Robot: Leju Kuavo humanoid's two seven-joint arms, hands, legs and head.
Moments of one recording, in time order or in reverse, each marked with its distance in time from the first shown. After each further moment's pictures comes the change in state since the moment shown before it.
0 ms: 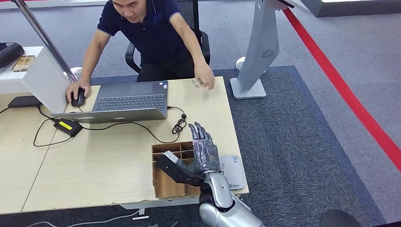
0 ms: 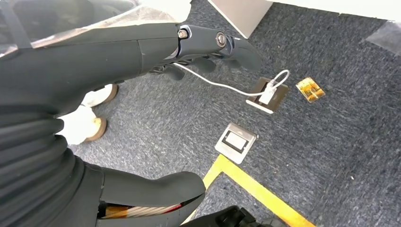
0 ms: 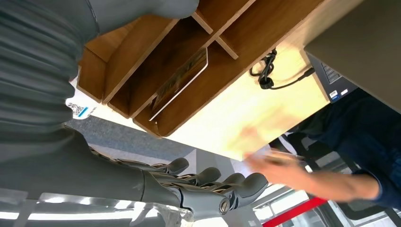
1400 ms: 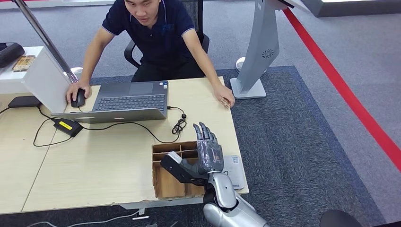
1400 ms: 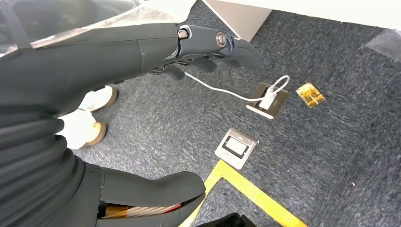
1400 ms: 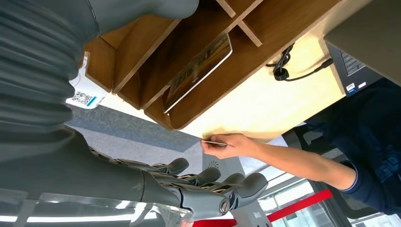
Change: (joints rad) left arm 0.004 0.000 0.030 0.000 -0.042 0.000 -0.002; right arm 0.002 -0.028 -0.001 0.000 0.035 0.000 0.025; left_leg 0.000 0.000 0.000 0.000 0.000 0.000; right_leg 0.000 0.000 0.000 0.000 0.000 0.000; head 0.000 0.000
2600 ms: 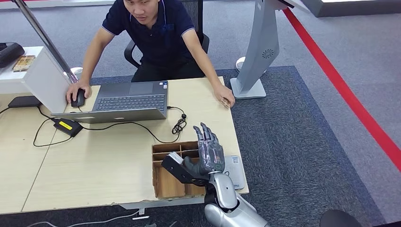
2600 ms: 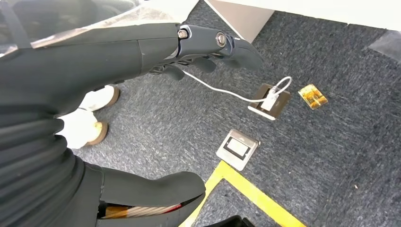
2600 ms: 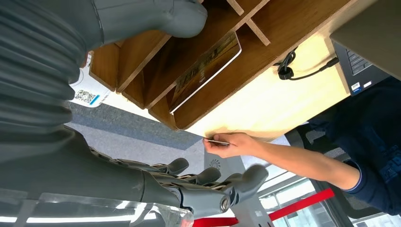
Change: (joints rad) left arm 0.005 0.001 0.022 0.000 -0.017 0.000 0.000; right arm 0.005 -0.005 -0.003 -0.001 0.011 0.003 0.003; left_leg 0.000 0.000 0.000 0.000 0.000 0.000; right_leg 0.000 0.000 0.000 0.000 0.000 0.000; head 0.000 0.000
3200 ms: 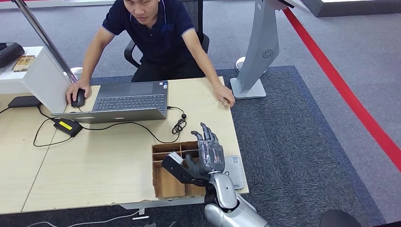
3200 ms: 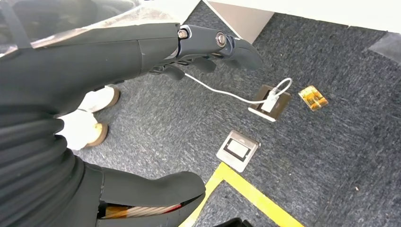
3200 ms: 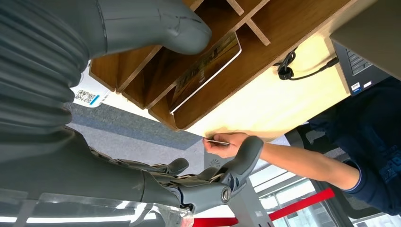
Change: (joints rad) left arm 0.000 0.001 0.005 0.000 -0.009 0.000 0.000; right arm 0.000 0.000 0.000 0.000 -0.001 -0.001 0.000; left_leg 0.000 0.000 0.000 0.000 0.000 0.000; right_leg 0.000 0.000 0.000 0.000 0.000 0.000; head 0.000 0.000
